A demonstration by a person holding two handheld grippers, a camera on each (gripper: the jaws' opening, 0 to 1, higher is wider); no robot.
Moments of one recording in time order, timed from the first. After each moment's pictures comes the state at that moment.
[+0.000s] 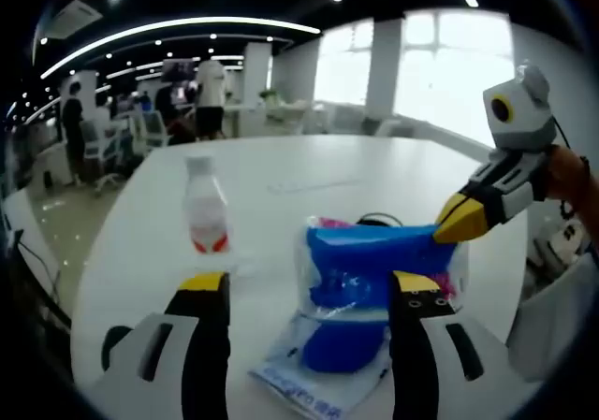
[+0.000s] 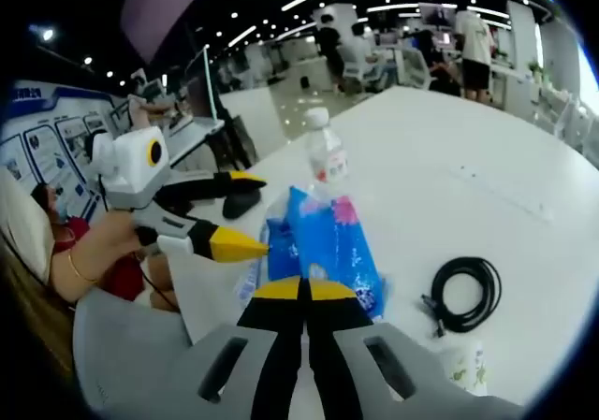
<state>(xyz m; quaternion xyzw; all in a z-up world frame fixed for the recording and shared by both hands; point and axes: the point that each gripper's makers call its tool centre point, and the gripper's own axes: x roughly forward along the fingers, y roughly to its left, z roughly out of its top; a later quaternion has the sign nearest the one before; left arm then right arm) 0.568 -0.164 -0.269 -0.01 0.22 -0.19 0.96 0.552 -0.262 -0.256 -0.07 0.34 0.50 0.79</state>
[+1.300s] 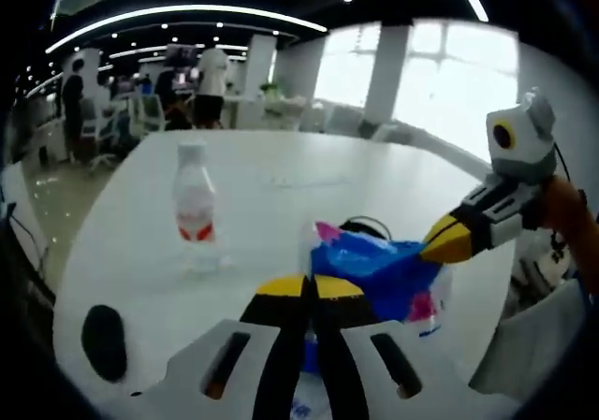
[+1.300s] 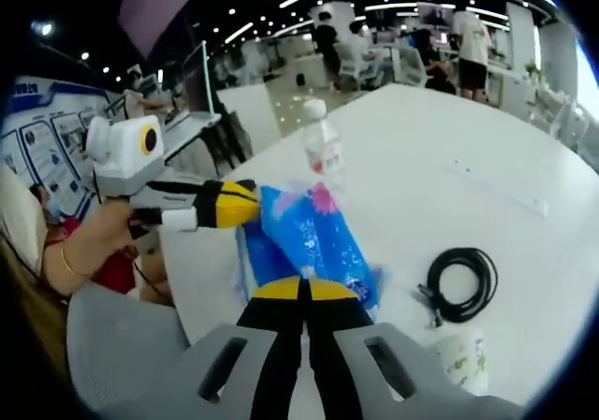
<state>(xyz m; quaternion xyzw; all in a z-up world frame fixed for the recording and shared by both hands) 0.563 -0.170 -0.263 -0.07 0.23 -0.17 0.96 0.553 -0.267 -0.264 -0.07 0.34 0.47 0.81</state>
